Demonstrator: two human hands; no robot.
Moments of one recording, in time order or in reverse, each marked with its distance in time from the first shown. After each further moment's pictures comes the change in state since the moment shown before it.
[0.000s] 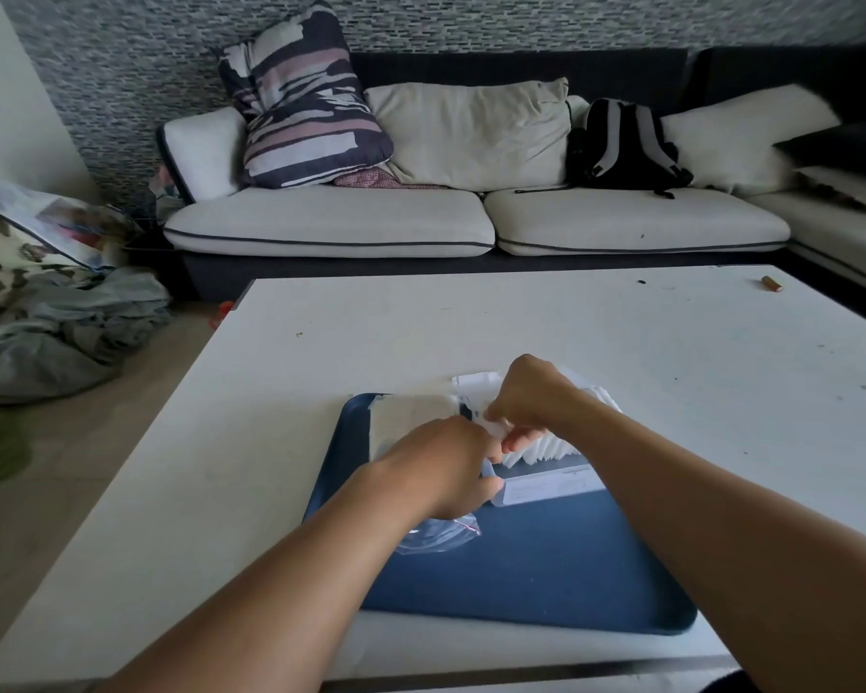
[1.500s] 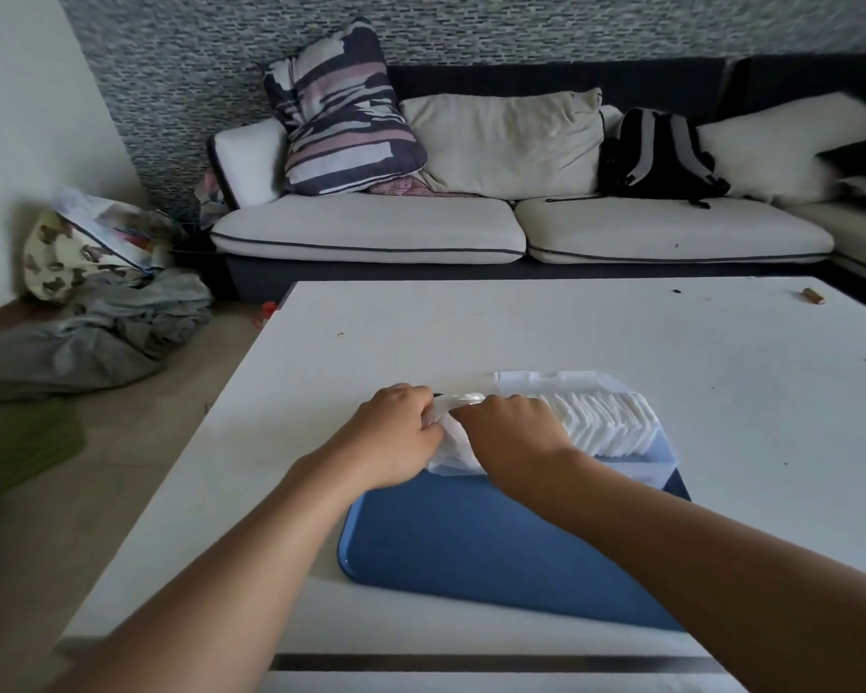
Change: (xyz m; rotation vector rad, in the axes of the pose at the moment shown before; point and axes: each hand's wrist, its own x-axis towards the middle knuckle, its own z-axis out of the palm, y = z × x) left_hand -0.060 -0.049 -0.037 -0.228 0.280 -0.325; right_hand -0.069 -0.032 0.056 -0.676 0.367 -0.552
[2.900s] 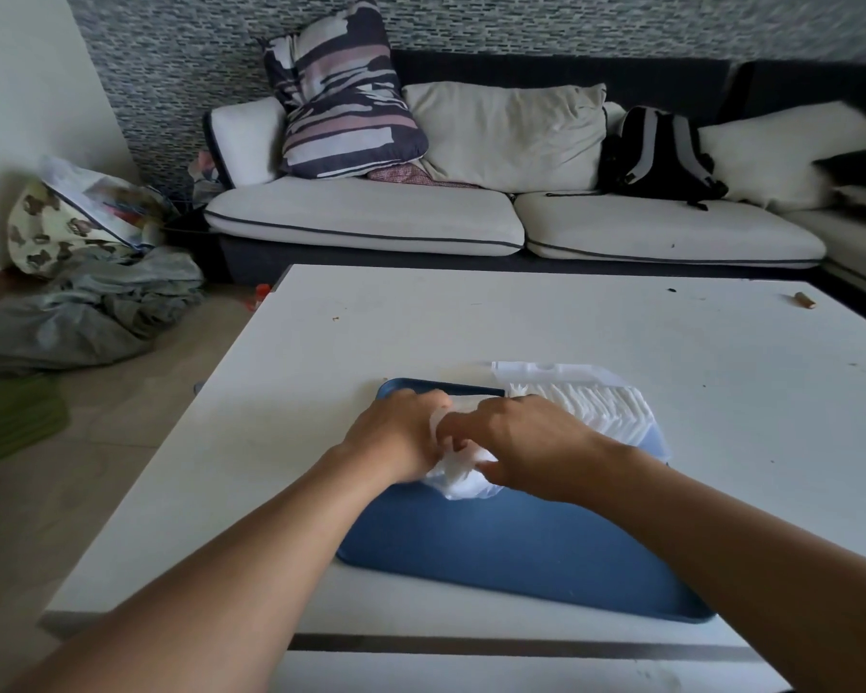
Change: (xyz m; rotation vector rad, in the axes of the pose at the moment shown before) left_hand 0.020 -0.012 0.039 0.203 -0.067 0.047; right_hand -0.020 0.029 -0.003 0.153 0.026 -0.394
